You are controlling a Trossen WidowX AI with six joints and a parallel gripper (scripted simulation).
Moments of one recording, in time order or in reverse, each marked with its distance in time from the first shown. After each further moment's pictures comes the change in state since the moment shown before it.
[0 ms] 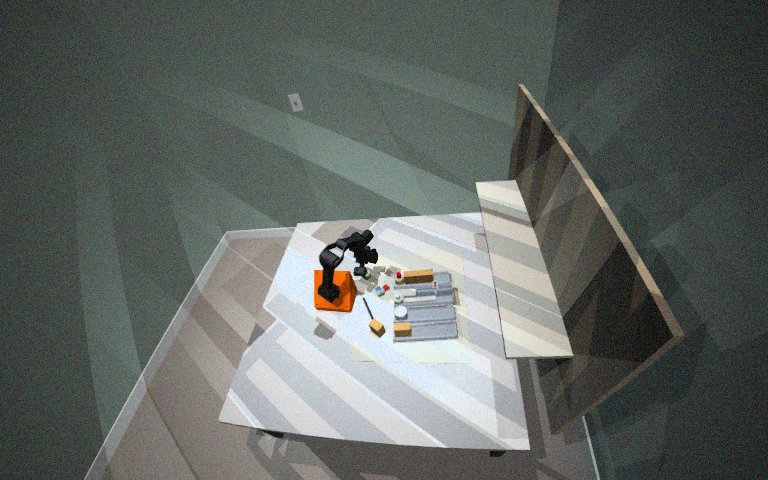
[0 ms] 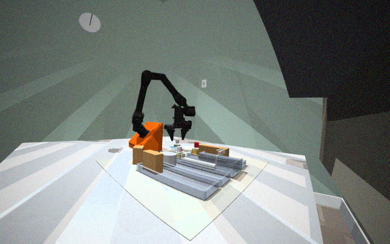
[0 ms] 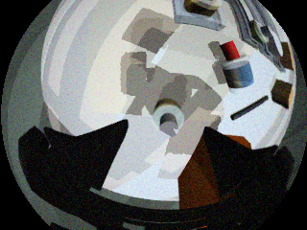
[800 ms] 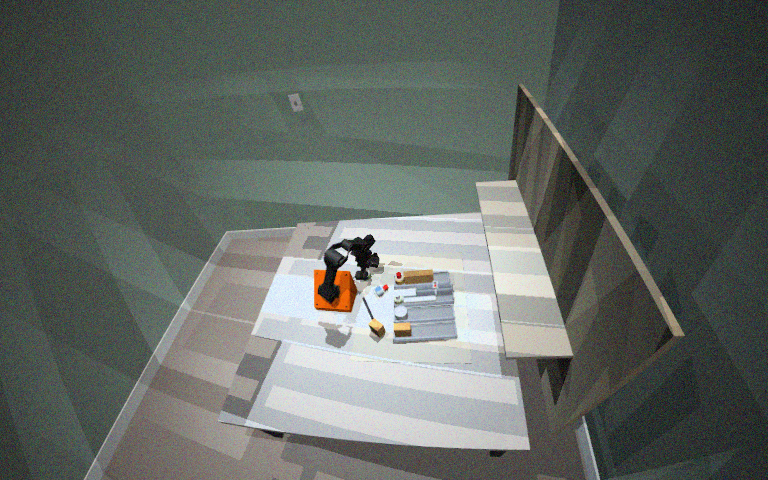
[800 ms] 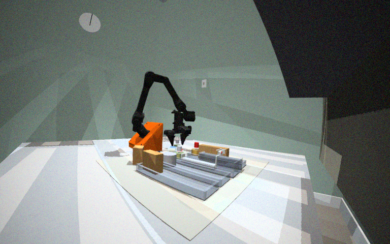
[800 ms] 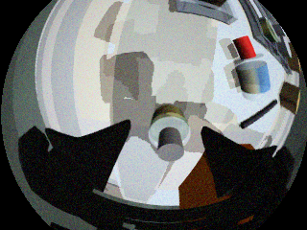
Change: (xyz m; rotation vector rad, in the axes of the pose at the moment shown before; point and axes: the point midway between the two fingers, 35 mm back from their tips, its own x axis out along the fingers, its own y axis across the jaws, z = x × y) arm 0.033 -0.001 0.001 0.002 -0.001 -0.001
